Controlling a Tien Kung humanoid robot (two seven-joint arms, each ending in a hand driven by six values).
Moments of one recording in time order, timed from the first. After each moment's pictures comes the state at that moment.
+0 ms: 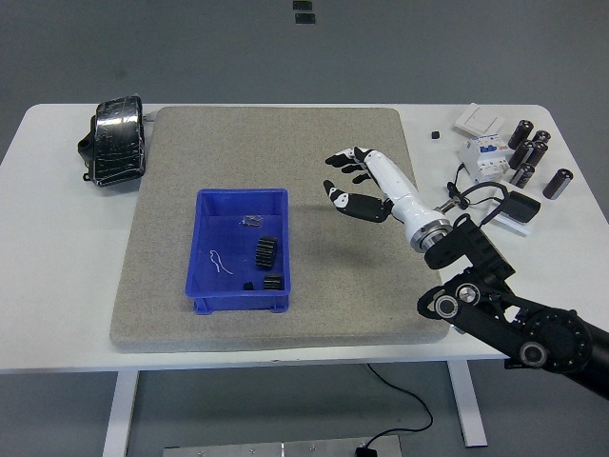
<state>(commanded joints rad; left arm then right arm) -0.03 0.22 -0.83 -0.38 0.97 0.26 0.52 0.53 -0.36 0.63 1.39 -1.33 -0.49 -0.12</state>
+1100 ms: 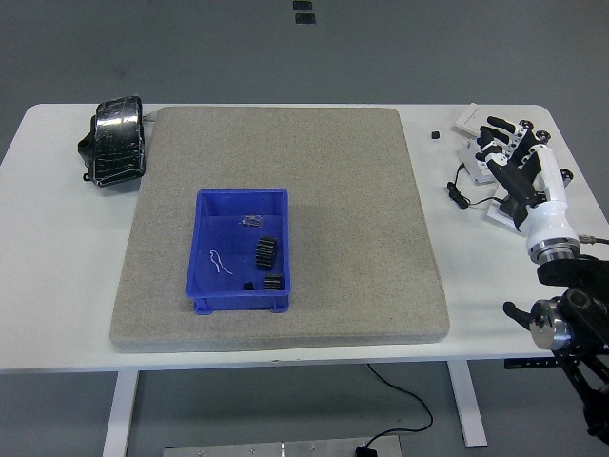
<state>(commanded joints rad) -0.04 0.25 -0.85 -0.40 0.97 0.25 0.52 0.13 -0.38 1.20 1.58 -0.91 -0.47 0.16</state>
